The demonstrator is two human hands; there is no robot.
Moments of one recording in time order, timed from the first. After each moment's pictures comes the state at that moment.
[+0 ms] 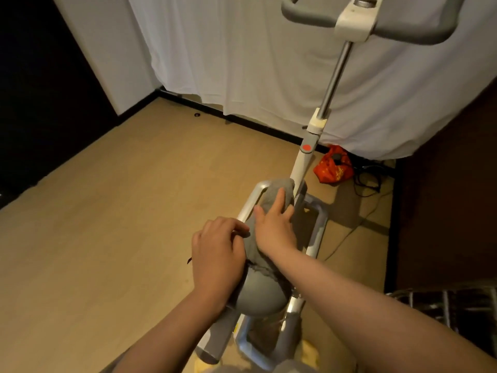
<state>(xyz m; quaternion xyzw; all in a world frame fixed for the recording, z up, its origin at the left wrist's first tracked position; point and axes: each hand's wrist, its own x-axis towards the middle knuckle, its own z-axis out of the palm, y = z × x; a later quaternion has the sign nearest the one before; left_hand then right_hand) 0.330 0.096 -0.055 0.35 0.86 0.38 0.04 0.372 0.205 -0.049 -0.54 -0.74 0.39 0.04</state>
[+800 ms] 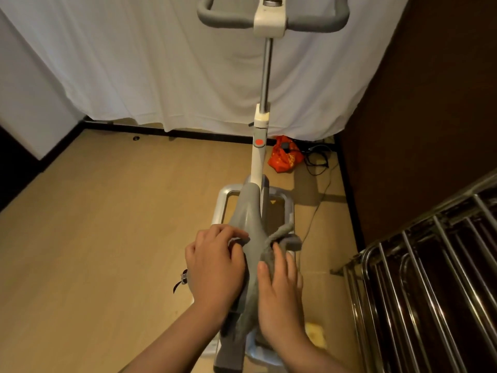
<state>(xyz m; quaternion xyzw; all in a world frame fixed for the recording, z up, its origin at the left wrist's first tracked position) 0.325 0.091 -0.052 0.46 0.82 0.33 0.09 0.436 0.097 -0.051 -0.62 -0.63 0.44 0.15</state>
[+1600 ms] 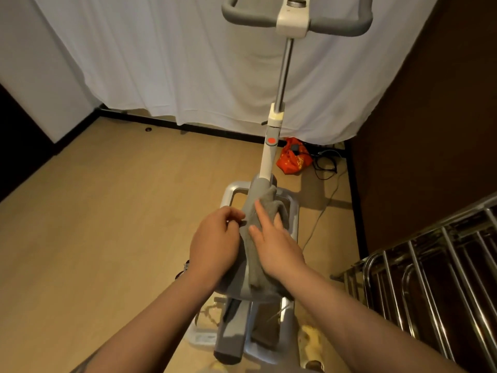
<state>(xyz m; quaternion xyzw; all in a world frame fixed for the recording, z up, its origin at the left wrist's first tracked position) 0.299 0.102 -0.042 0.39 0.79 0.40 0.25 0.408 0.158 -0.046 -0.51 -0.79 0.34 0.03</state>
